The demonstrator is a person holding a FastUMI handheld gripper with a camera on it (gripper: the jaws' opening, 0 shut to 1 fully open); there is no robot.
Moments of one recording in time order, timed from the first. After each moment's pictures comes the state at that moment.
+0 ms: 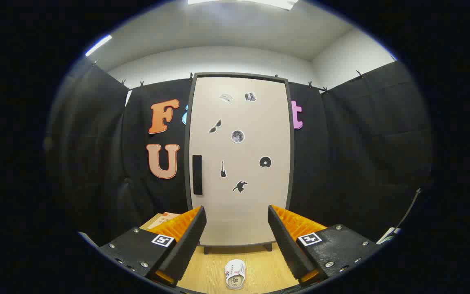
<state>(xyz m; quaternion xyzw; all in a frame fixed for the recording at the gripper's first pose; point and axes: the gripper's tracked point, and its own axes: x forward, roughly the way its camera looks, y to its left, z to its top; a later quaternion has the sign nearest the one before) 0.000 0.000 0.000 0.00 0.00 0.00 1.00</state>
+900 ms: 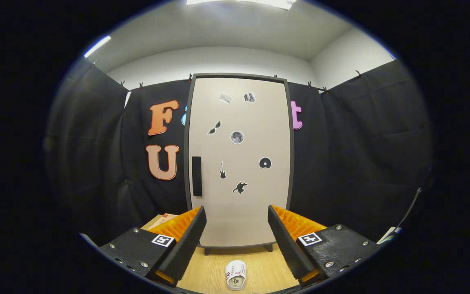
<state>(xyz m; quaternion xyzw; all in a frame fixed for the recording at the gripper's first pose) 0.001 -0.002 0.004 0.00 0.00 0.00 1.00</state>
